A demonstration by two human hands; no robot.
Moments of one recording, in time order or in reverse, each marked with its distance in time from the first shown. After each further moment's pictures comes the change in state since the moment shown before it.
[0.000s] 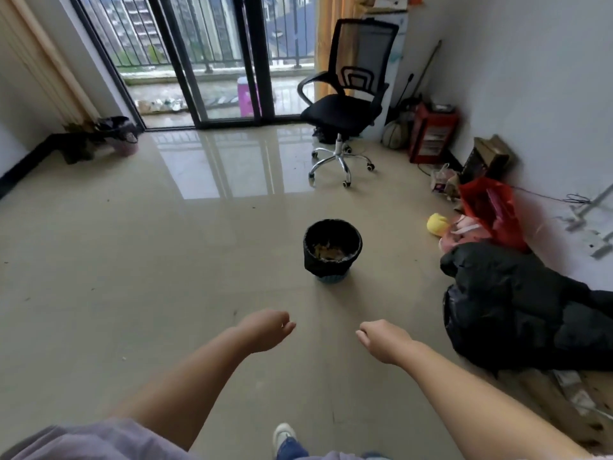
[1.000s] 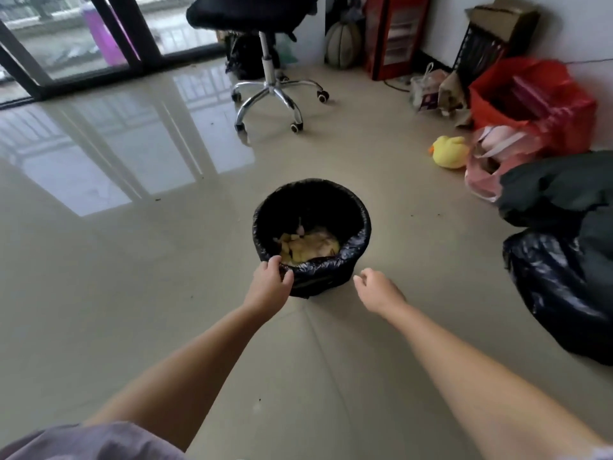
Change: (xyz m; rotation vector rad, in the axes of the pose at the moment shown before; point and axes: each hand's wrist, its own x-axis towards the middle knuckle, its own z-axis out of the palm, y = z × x) left_hand 0.630 -0.111 0.151 -0.492 0.240 0.006; right_hand 0.580 0.122 0.138 0.616 0.307 0.424
